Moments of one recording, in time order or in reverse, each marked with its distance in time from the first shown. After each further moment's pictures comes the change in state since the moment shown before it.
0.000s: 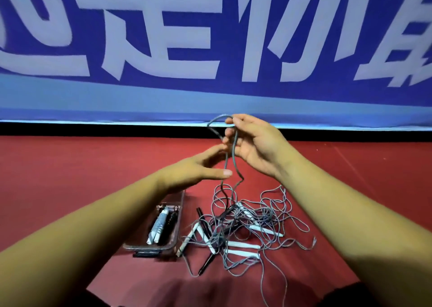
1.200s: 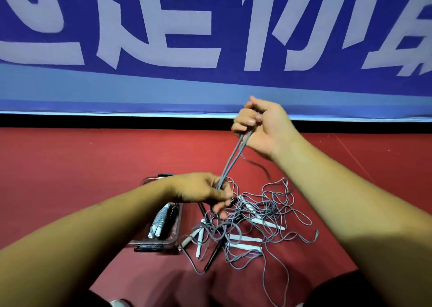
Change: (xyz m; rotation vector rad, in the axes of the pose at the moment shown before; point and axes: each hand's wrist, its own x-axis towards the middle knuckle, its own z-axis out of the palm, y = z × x) left_hand 0.007 -0.041 0.001 0.035 -0.292 -0.247; right_hand 0.038 -0.003 -0.011 0.408 0.169 0.100
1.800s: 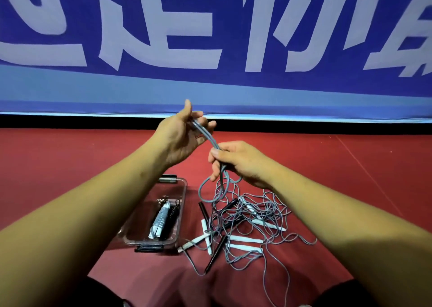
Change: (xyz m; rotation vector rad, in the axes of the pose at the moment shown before) left_hand -0.007 0.068 -0.049 -0.906 0.745 0.330; right_hand -0.014 0.053 -0.028 -1.010 -0.321 -0.002
